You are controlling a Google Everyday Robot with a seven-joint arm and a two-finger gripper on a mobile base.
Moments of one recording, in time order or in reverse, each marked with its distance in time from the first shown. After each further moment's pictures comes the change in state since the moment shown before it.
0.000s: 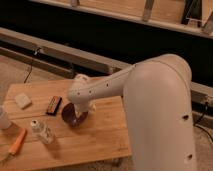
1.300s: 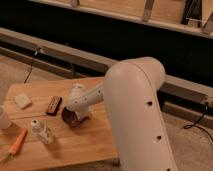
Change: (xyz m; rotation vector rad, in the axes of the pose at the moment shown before) arm 0.005 -0.008 0.059 0.146 0.053 -0.027
